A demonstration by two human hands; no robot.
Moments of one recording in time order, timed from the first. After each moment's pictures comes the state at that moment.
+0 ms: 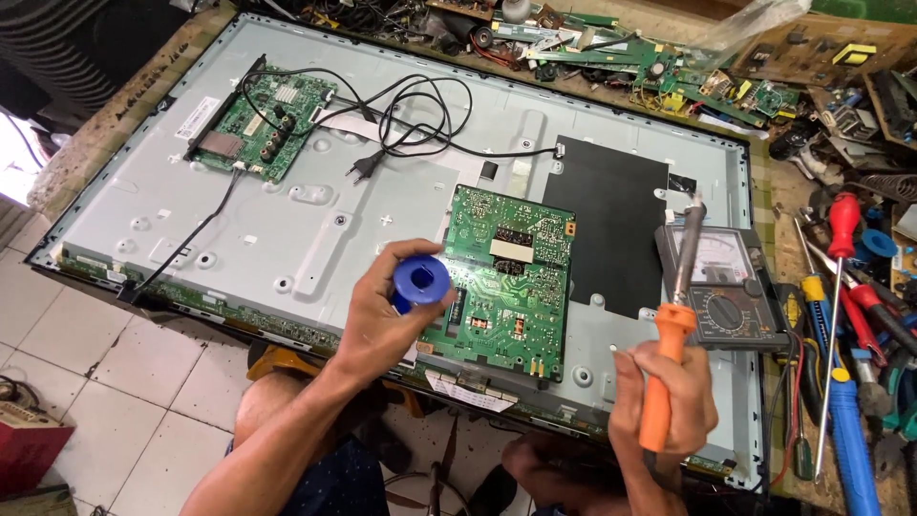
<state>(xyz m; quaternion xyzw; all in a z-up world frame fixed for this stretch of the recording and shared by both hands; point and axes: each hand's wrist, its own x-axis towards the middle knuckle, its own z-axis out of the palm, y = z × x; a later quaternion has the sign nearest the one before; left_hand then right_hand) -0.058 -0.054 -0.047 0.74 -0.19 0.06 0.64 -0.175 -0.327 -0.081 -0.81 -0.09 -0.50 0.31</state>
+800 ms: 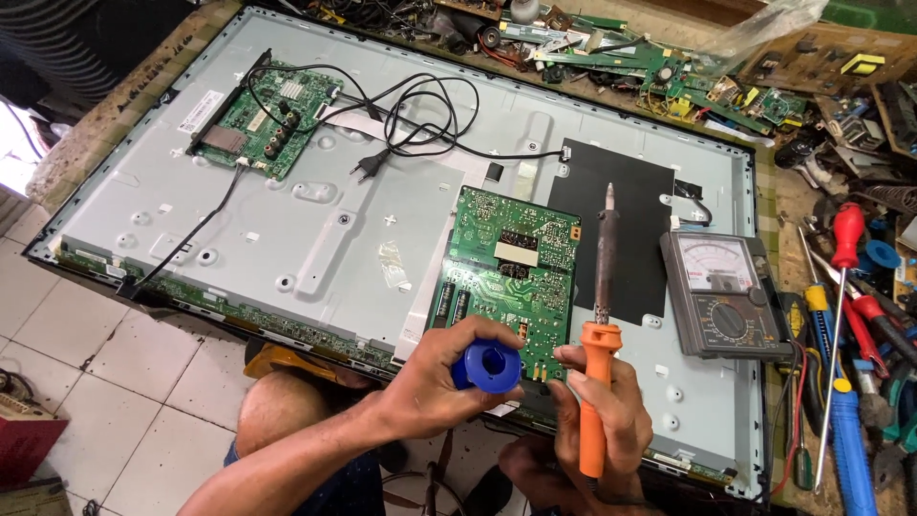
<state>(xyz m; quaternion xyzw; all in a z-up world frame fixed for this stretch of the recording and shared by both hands) -0.100 -0.083 -0.045 0.64 -0.39 -0.06 0.66 -0.181 -0.273 -0.054 -0.82 -0.17 -0.41 0.36</state>
